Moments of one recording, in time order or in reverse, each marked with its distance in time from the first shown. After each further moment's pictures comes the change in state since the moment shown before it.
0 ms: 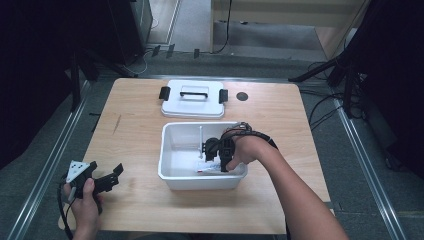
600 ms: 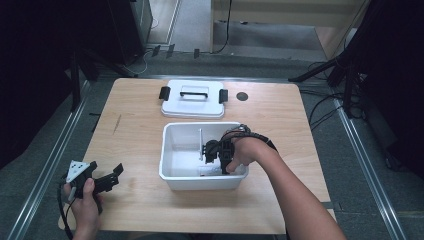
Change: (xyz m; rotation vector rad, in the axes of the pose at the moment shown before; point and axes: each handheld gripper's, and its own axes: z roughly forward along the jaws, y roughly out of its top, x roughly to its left) left arm 0.000 0.000 0.000 0.001 0.001 0.000; right arm -0.001 0.000 0.011 0.030 0.025 0.014
